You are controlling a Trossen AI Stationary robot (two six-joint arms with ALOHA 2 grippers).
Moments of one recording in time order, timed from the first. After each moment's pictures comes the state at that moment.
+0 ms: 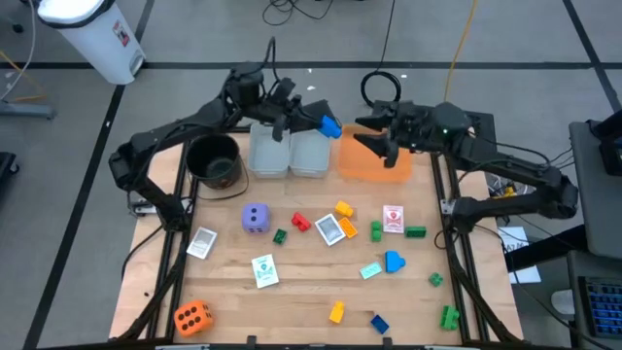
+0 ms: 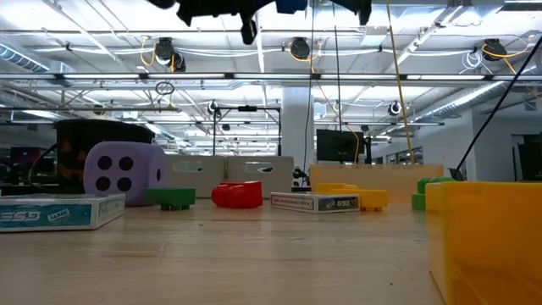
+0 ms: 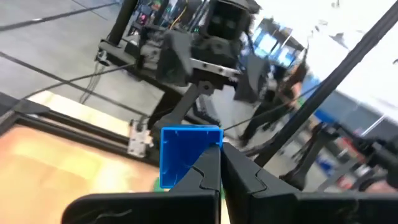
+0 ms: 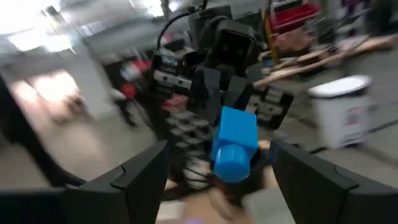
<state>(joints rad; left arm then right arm) 0.55 1.57 1.44 0.11 0.84 -0.53 -0.38 1.06 1.06 0.09 -0.21 0.26</state>
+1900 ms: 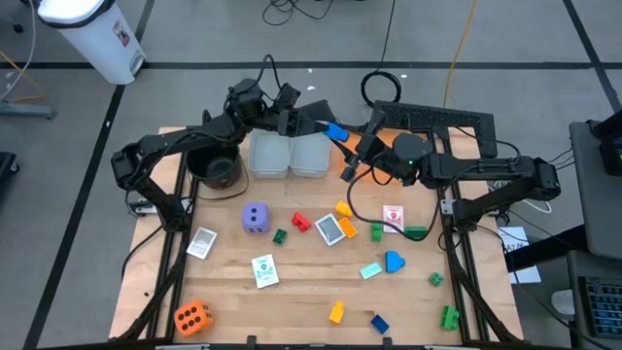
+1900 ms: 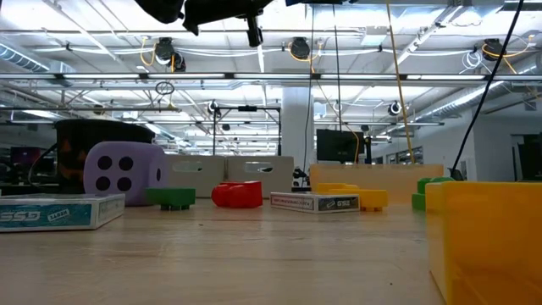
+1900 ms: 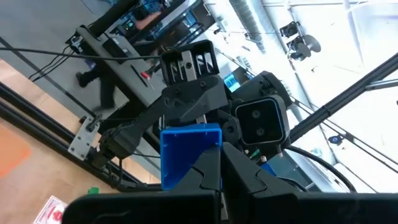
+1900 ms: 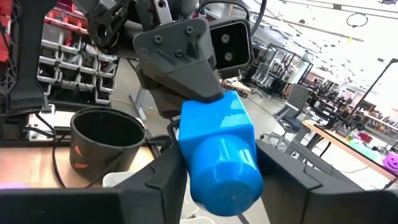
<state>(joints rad) 0.49 1.58 1.32 0.43 0.77 -0.98 -0.09 1.28 1.12 0.19 0.49 -0.38</state>
